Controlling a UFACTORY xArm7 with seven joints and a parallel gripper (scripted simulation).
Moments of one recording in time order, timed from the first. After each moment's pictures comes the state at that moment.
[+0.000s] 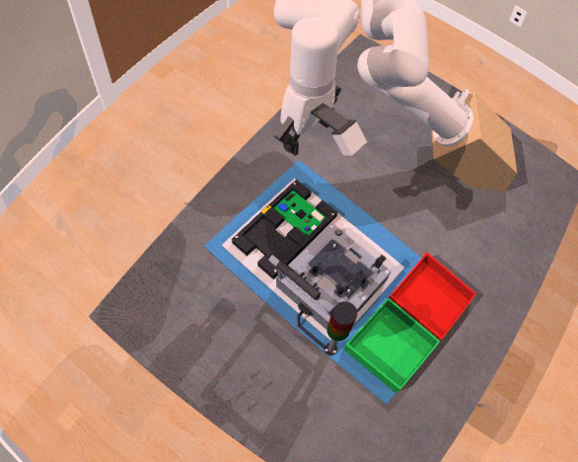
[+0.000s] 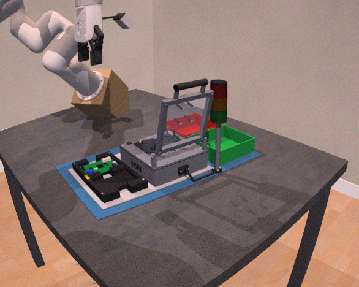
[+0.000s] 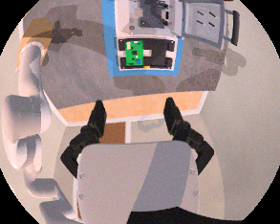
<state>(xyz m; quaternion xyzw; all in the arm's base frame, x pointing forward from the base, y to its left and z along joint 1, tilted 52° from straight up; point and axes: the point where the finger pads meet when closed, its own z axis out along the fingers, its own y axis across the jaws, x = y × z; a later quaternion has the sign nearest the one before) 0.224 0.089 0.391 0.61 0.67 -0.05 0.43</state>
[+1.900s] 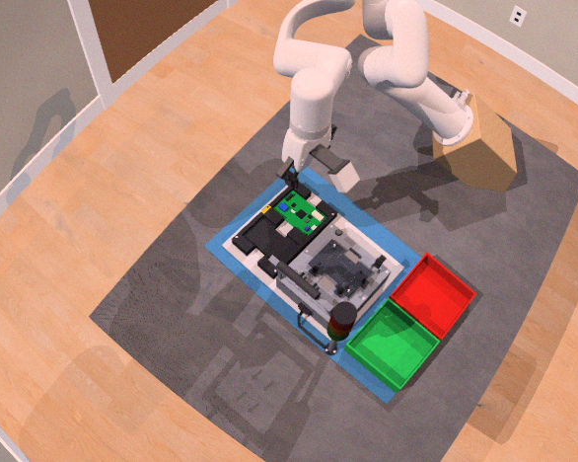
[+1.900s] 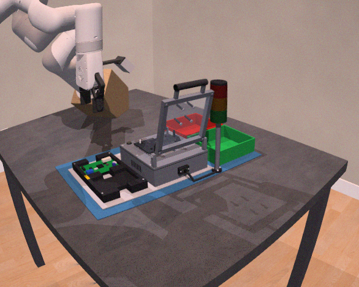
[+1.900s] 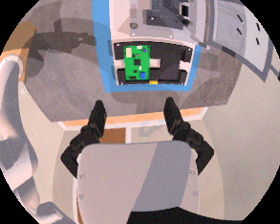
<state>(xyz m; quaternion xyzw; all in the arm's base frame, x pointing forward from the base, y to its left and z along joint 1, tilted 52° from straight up) 0.286 0.013 0.308 0.61 0.67 -0.05 0.43</state>
